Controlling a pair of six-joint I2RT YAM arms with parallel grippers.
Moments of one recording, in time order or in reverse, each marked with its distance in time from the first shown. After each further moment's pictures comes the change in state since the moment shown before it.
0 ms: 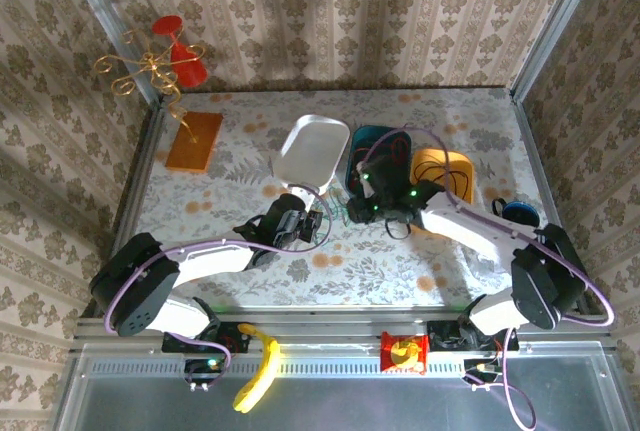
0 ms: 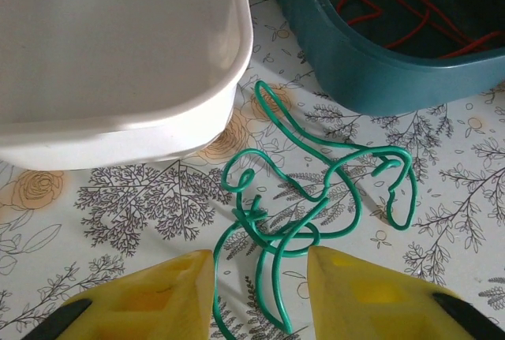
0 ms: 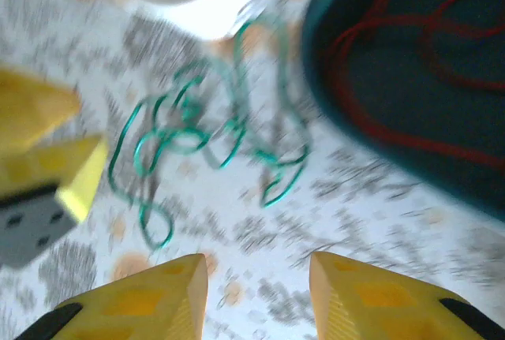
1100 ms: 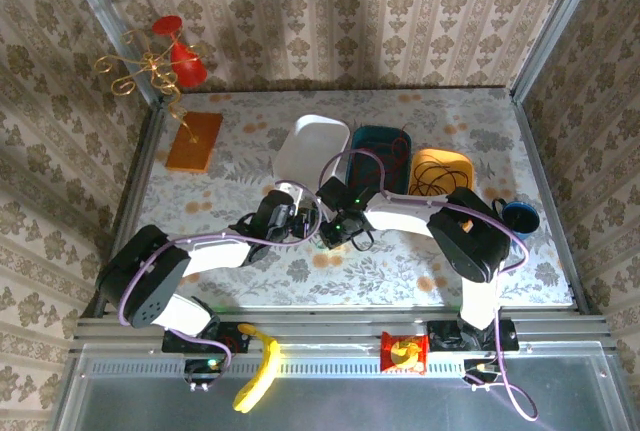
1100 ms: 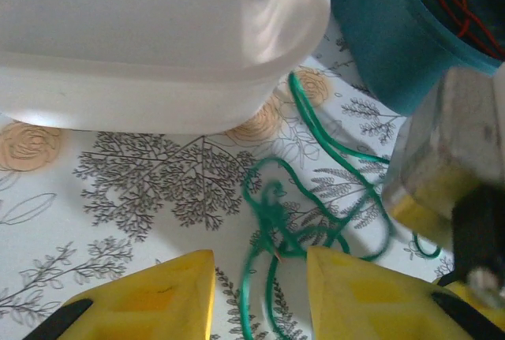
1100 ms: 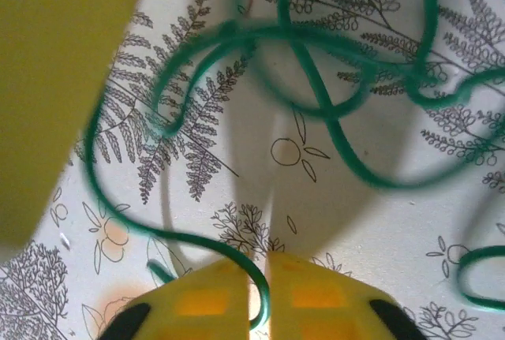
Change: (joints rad) left arm 0.113 0.063 -0.050 0.105 0.146 -0.100; right arm 0.129 0.403 0.134 0.066 -0.087 -0.051
